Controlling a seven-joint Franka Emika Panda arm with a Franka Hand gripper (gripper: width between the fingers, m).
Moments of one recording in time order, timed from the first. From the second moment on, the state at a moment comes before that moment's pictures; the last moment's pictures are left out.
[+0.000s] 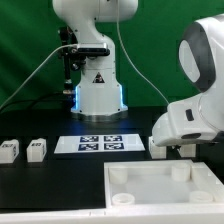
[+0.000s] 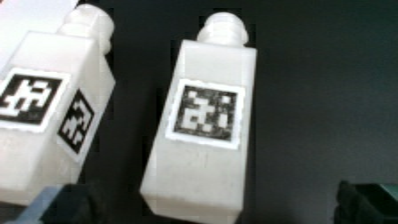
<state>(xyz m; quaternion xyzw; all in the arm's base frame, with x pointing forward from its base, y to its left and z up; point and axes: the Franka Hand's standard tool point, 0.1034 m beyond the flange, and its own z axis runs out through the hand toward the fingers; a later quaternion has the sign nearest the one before) 0.409 0.182 0.017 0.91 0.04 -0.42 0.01</state>
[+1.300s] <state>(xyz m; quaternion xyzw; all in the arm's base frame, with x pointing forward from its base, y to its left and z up) 0.395 0.181 0.007 0.90 0.03 -0.43 0.02</state>
